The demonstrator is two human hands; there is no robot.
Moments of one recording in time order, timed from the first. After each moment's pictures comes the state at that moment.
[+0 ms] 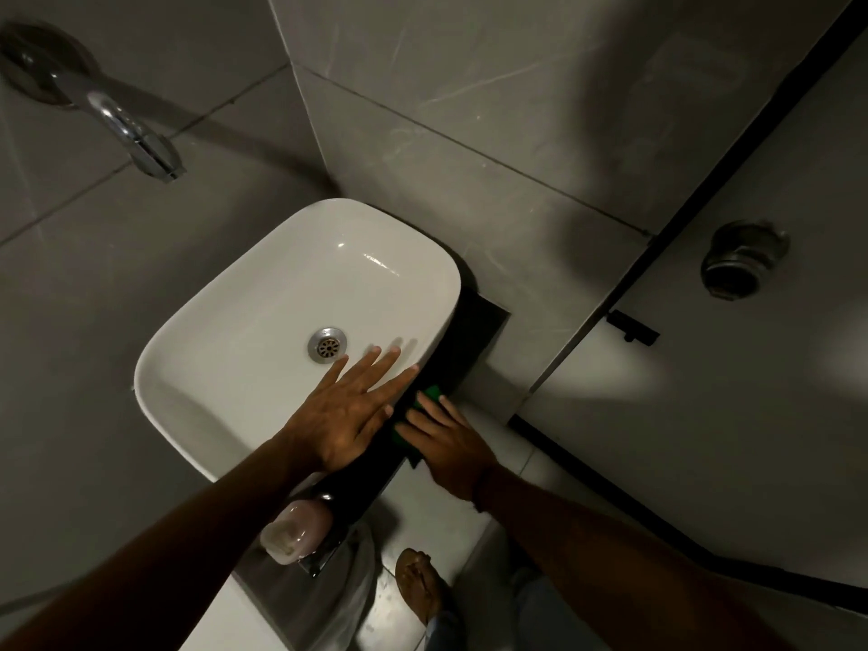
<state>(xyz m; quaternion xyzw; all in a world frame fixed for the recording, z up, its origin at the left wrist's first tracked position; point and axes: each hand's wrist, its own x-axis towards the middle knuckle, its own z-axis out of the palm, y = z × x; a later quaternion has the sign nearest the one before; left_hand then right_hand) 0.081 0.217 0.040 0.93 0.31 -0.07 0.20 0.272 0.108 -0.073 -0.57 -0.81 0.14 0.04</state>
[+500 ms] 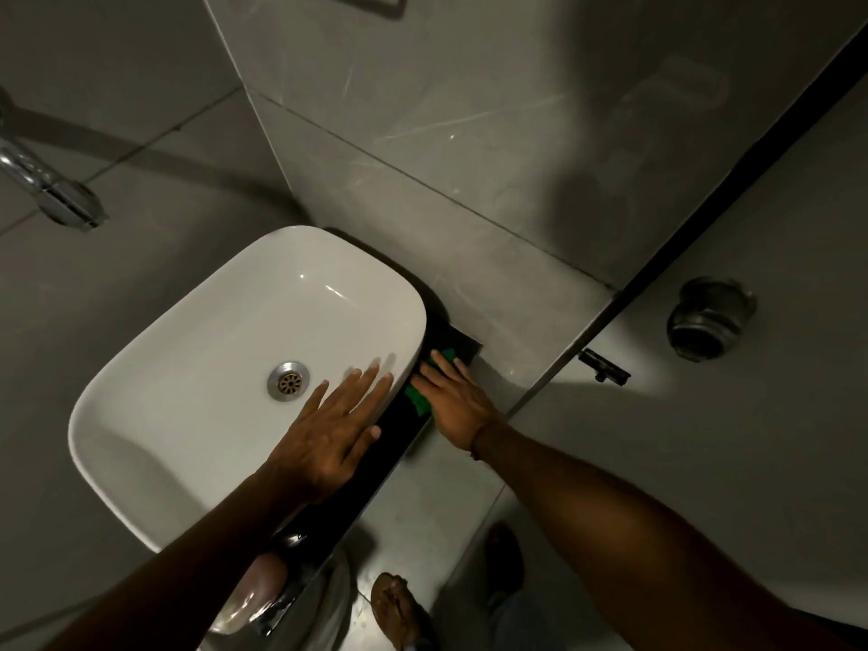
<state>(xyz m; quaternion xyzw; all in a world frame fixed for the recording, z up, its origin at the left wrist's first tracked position) 0.122 0.233 0.015 0.91 0.35 -0.02 0.22 0.372 0.200 -0.057 -0.65 -0.74 0.16 0.03</state>
